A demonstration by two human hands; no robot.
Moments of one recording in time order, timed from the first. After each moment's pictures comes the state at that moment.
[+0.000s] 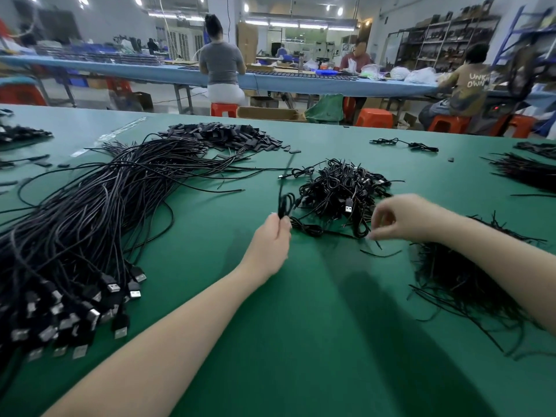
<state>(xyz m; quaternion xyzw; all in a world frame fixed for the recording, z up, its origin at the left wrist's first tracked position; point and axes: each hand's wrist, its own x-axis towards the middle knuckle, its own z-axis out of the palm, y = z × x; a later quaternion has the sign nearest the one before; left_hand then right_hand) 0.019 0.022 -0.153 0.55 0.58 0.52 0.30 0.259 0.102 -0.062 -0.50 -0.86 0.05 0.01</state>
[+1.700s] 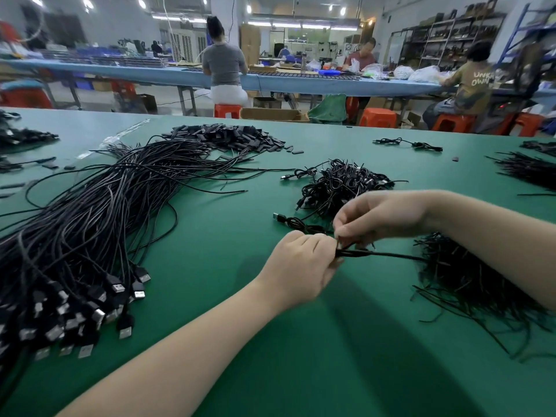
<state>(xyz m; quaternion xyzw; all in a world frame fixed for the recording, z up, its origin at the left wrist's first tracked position) 0.051 -0.010 -0.140 0.79 0.42 0.36 -0.24 0.213 0.069 -0.027 -0.33 -0.77 0.54 -0.03</state>
